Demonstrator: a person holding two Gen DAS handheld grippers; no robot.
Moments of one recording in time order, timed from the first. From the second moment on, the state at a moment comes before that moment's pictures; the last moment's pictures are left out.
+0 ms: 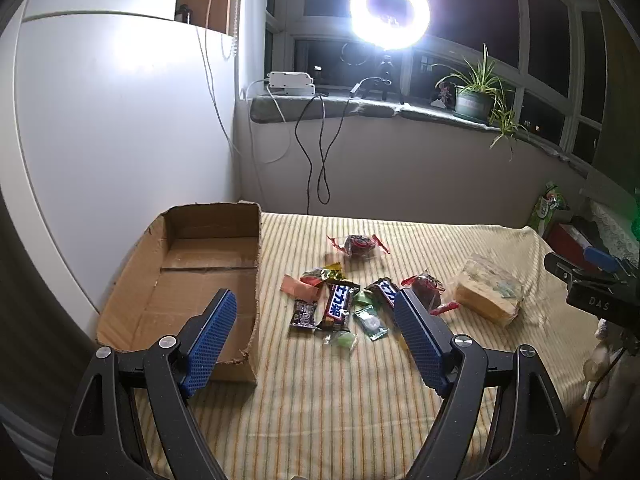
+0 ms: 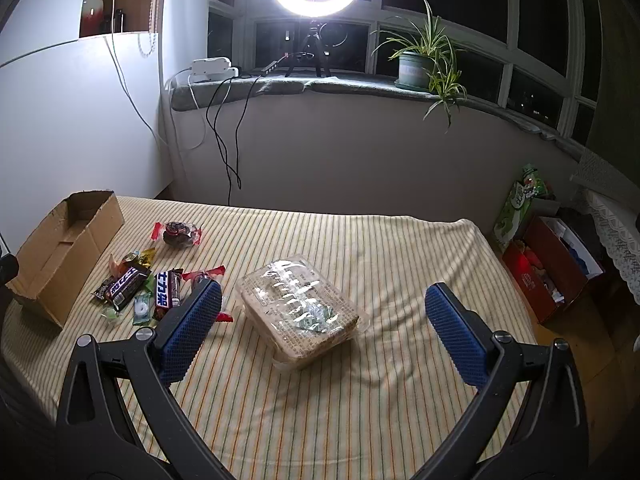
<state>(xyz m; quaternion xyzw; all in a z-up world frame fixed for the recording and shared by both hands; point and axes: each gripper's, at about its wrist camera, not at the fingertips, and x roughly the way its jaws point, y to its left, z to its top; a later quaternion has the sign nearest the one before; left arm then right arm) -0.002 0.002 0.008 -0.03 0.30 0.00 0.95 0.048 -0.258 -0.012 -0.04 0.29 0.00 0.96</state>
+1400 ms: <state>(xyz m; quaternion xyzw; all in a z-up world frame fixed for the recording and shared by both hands) -0.005 -0.010 0.005 -0.02 0.30 -0.01 0.96 0.050 -0.261 -0.020 -0.04 0.30 0.00 0.95</state>
